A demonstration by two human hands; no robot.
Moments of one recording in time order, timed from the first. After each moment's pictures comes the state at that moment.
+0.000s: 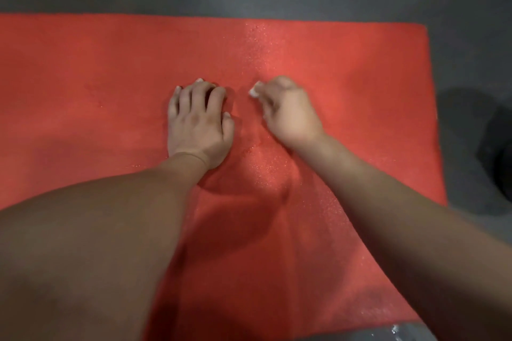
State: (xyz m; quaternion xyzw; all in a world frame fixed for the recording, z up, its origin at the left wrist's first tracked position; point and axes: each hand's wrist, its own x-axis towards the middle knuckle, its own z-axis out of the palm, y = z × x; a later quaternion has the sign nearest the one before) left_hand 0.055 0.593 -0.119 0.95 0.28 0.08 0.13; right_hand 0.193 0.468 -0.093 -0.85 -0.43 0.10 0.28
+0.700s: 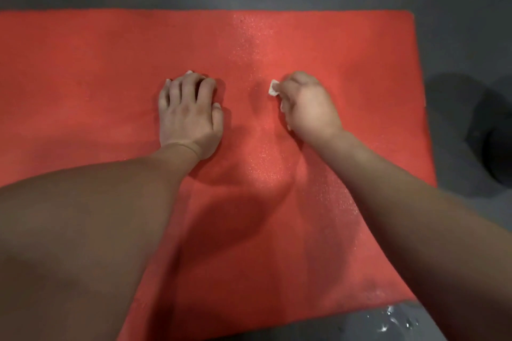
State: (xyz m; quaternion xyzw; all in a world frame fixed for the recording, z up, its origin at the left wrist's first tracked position) left_hand 0.052 0.593 -0.120 0.95 0.27 0.08 0.14; right_hand 0.204 0.424 -0.081 -0.88 -0.43 0.08 0.19
